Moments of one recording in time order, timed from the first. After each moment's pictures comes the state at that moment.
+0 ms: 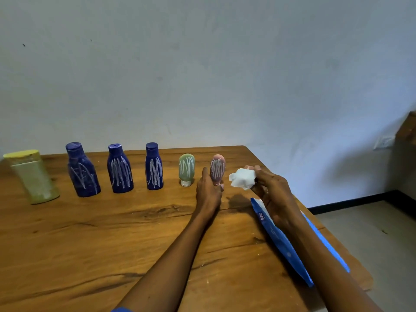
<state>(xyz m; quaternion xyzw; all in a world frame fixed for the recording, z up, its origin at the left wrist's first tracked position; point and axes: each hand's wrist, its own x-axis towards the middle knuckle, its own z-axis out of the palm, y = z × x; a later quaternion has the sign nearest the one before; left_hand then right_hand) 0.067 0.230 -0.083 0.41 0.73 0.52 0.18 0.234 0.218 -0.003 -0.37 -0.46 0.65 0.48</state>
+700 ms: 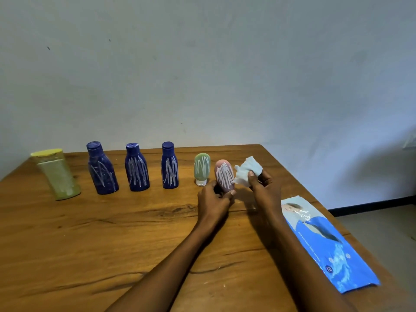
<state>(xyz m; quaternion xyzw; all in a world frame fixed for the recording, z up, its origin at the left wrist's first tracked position) 0.057 0.176 -0.084 0.40 0.67 0.59 0.21 0.174 0.231 -0.046 -0.41 -0.55 0.50 0.53</state>
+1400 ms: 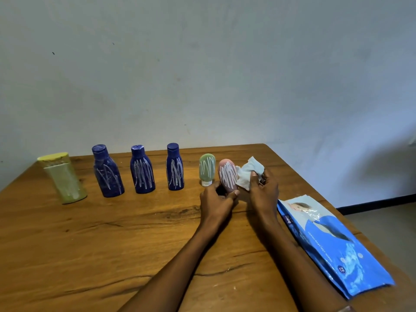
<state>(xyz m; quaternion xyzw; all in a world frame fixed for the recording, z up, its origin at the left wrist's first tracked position) 0.048 0.165 -0.077 0.40 0.67 0.59 0.21 0.146 0.222 -0.057 -0.44 -0.55 0.45 0.56</state>
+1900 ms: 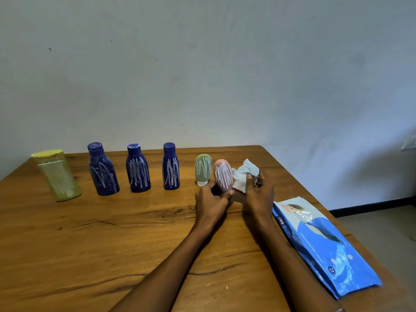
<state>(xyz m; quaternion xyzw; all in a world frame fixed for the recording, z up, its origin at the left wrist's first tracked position) 0.049 0.168 -0.074 0.40 0.68 0.58 0.21 0.155 0.222 -0.054 -0.43 -0.58 0.43 0.54</state>
